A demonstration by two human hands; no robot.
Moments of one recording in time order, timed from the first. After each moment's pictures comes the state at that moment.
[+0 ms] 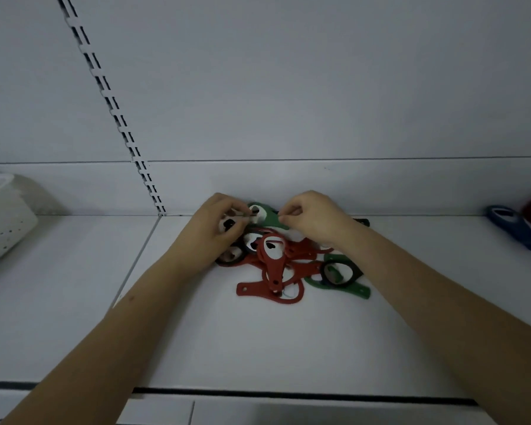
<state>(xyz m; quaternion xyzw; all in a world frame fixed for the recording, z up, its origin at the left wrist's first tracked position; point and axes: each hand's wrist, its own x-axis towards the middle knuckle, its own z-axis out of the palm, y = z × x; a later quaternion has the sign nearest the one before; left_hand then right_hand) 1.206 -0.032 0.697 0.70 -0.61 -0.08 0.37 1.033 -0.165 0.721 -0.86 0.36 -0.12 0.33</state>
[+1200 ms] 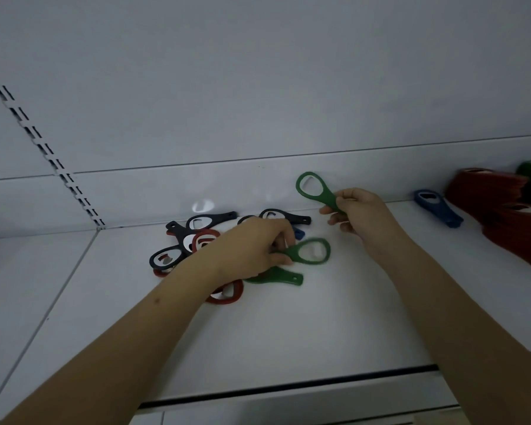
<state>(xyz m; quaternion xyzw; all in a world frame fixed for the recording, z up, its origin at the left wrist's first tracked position) 1.080 -0.094 0.716 0.63 -0.74 -0.18 0.15 0.899 -0.206 0.709 -0.57 0.50 -0.36 0.54</state>
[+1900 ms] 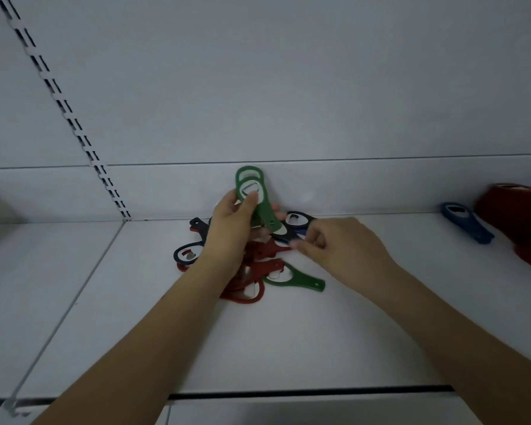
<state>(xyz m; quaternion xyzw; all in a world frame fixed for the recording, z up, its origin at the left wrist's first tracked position) 1.099 -0.083 0.714 0.55 -0.29 -0.38 0.69 0.929 -0.141 0.722 -0.89 0.40 -0.12 0.18</state>
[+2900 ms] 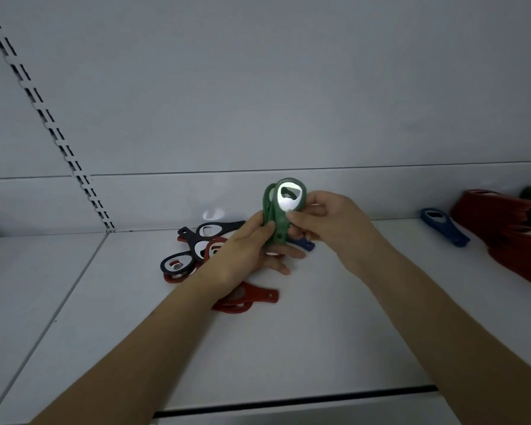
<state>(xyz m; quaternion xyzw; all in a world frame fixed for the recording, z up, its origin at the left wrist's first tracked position) 1.084 -0.078 0.710 0.46 -0.44 -0.53 0.56 0.938 -0.152 0.750 -0.66 0.37 -0.32 0.57</state>
